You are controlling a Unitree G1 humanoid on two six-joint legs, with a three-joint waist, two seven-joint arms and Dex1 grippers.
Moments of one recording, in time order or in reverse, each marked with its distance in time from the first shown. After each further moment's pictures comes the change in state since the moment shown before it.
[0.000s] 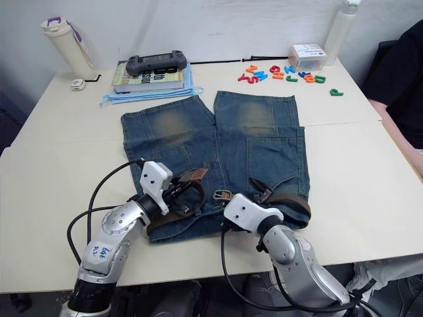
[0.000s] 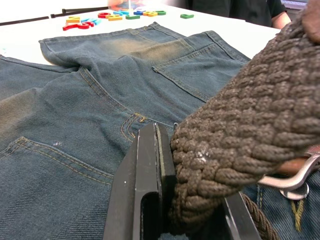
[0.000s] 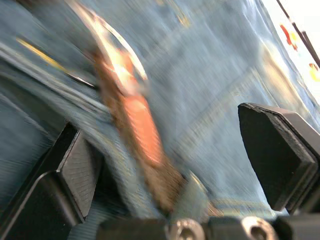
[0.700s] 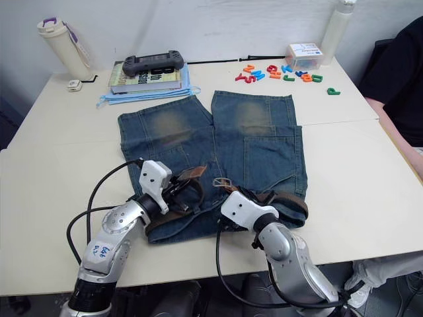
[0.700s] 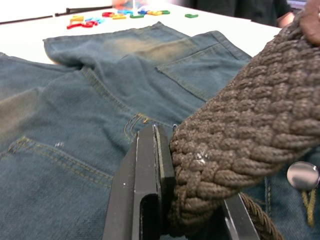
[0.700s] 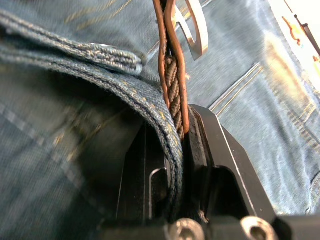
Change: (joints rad) left arm -0.011 -0.004 0.005 0.001 0.003 0.041 0.043; right arm 0.011 0.145 -0.044 0.056 -0.079 -0.067 0.074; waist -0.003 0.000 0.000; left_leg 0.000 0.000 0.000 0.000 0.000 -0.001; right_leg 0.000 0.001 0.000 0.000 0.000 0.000
